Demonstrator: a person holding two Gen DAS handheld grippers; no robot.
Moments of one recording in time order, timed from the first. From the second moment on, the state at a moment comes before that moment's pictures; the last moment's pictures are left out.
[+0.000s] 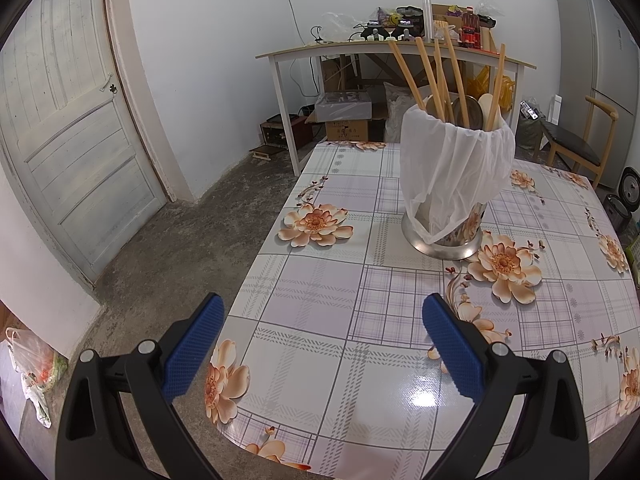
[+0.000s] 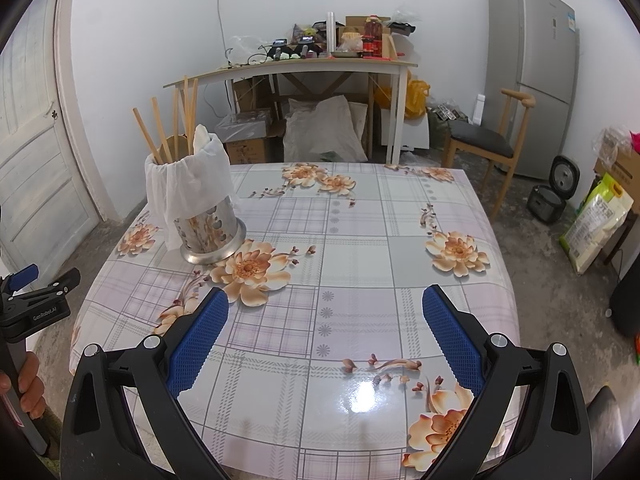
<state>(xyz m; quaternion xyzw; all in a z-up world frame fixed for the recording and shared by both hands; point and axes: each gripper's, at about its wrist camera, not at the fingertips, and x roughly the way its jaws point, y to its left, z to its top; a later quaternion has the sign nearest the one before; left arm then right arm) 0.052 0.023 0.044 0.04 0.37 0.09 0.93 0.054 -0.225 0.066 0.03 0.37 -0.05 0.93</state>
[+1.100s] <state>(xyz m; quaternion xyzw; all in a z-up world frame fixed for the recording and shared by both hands) 0.052 0.023 0.045 0.04 0.37 0.09 0.93 0.052 -0.222 0.067 0.03 0.37 -0.04 0.93</state>
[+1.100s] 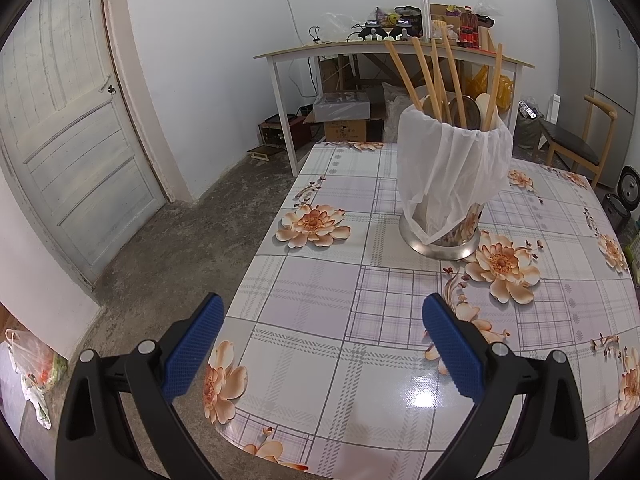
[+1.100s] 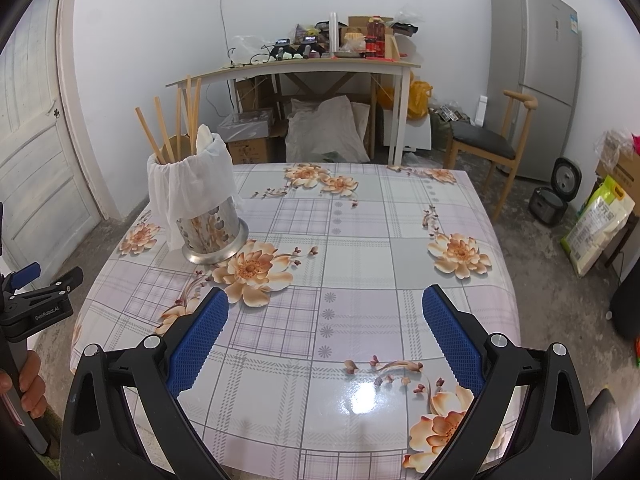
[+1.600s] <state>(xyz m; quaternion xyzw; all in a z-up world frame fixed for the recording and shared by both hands) 0.051 0.019 0.043 0.04 0.37 0.09 0.92 0.053 -0.221 0.068 0.03 0.37 -0.04 0.93</state>
